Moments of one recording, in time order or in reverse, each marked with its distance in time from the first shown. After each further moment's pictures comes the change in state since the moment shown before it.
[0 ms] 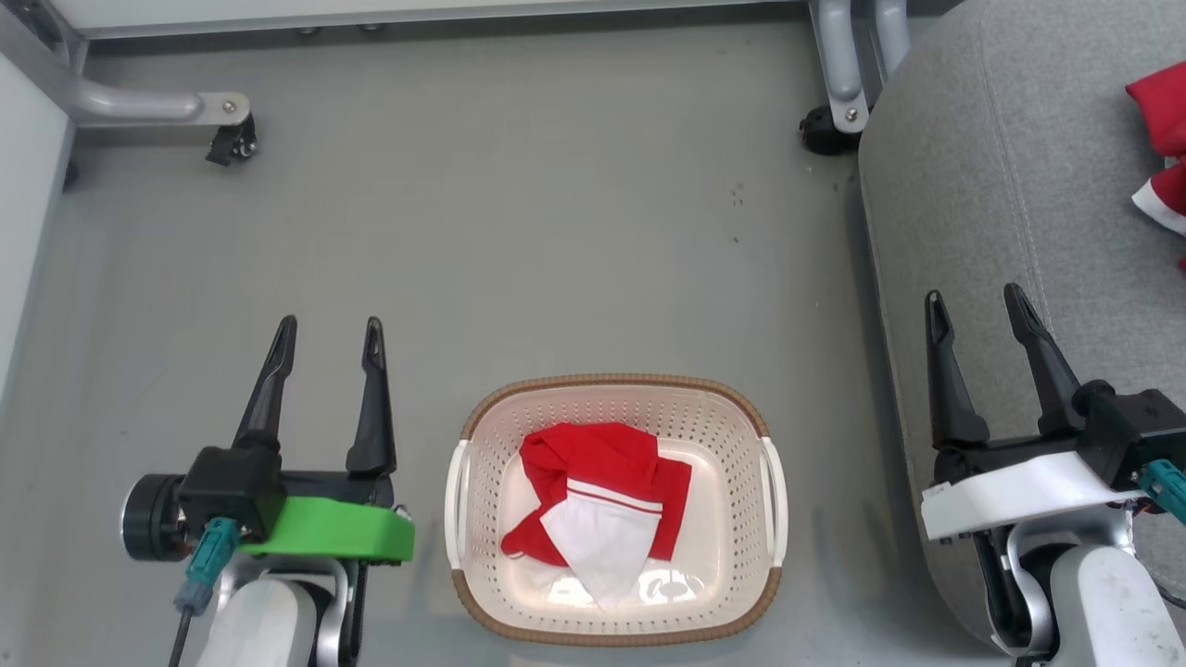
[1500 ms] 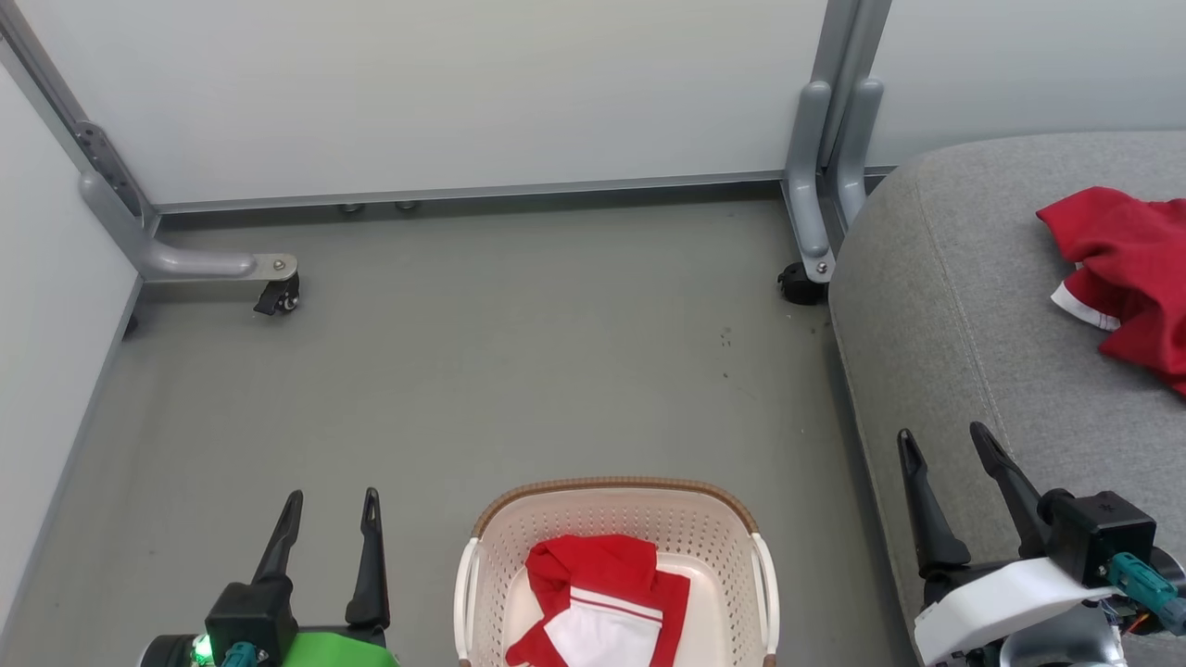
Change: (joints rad) left arm 0.240 -0.052 0.108 0.103 0.079 -0.068 0.000; right arm 0.233 0.001 0.033 -0.072 0.015 0.000 0.116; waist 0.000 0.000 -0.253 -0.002
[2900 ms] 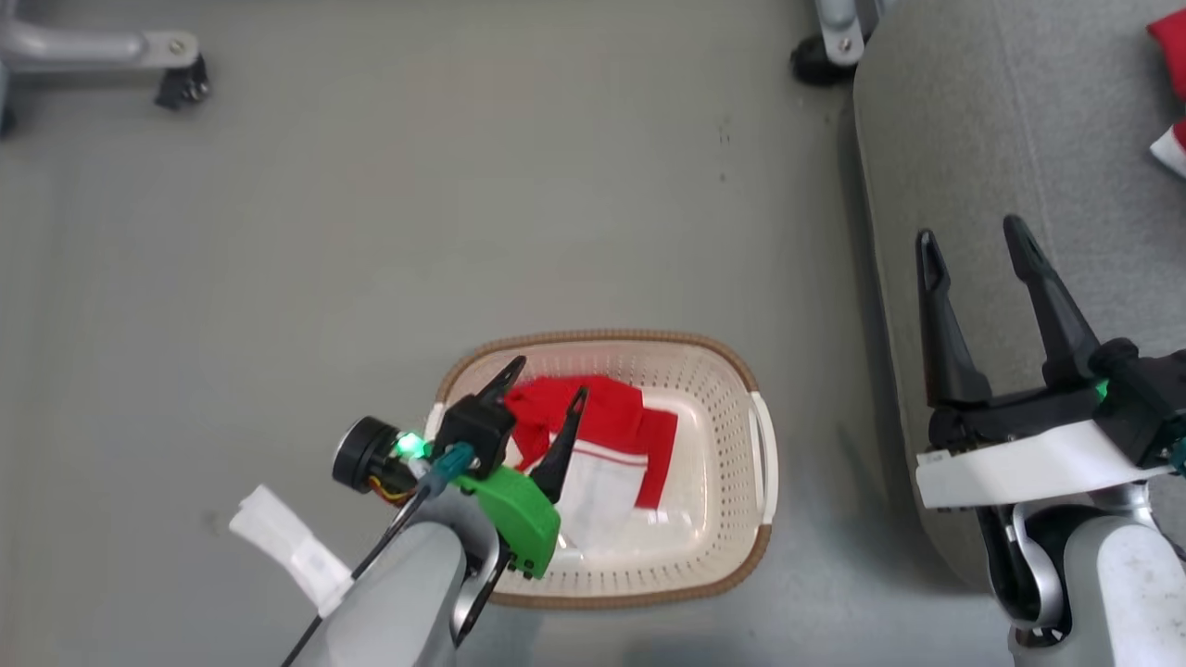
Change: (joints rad) left arm -0.509 -0.059 -0.411 0.453 -0.019 -0.108 0.035; right arm -0.257 0.000 0.013 -0.120 -0.026 0.000 -0.026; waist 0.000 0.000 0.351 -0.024
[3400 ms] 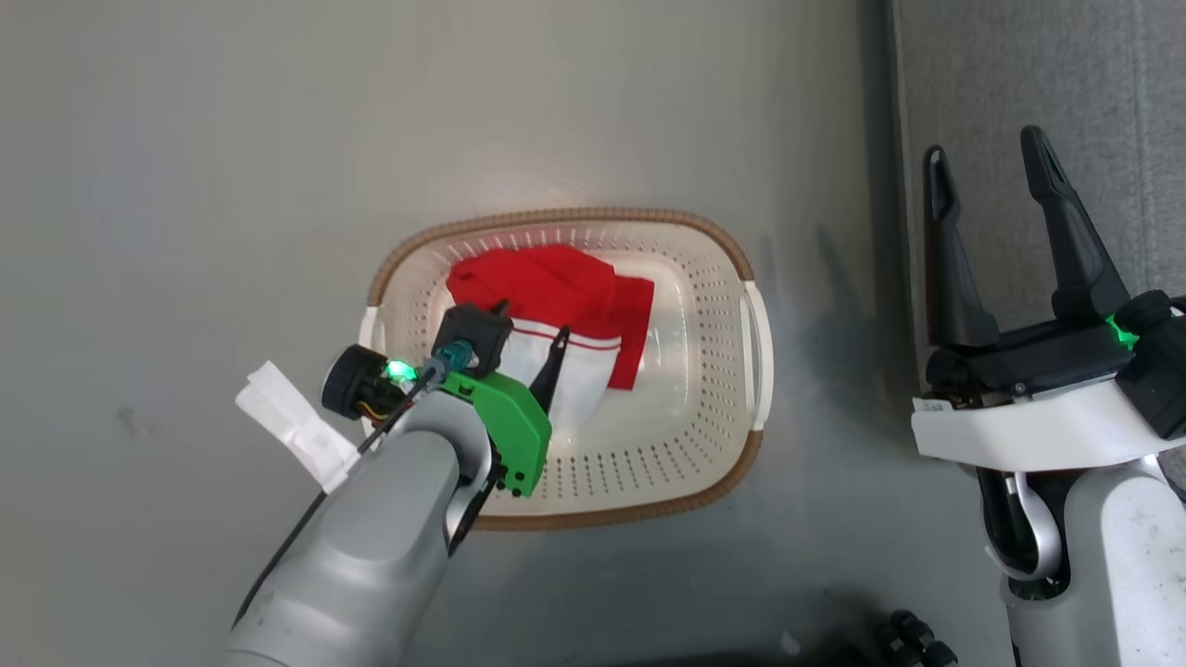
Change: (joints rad) left arm -0.271 -0.002 -0.205 0.273 -0.251 0.033 0.055; right arm -0.108 0.000 0.027 -0.033 -0.009 0.000 -0.052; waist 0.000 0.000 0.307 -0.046
